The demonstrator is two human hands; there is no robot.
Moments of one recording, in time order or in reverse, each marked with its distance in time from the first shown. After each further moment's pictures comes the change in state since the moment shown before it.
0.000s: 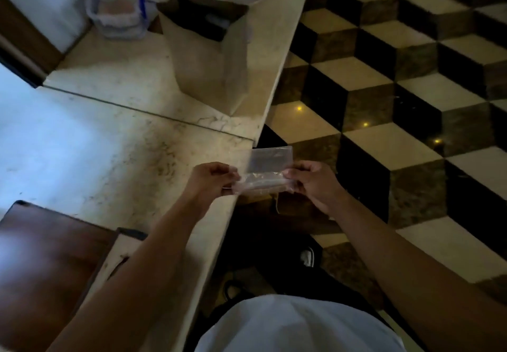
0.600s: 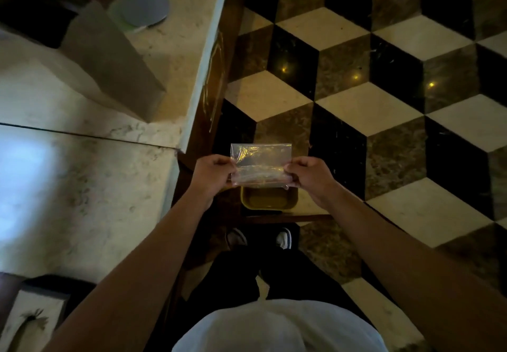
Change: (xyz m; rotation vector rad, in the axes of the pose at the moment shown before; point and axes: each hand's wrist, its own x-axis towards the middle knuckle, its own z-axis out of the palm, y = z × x) left_hand 0.100 -0.015 0.203 0.279 0.031 -0.145; right_hand 0.074 0.020 -0.186 -0.061 0.193 0.128
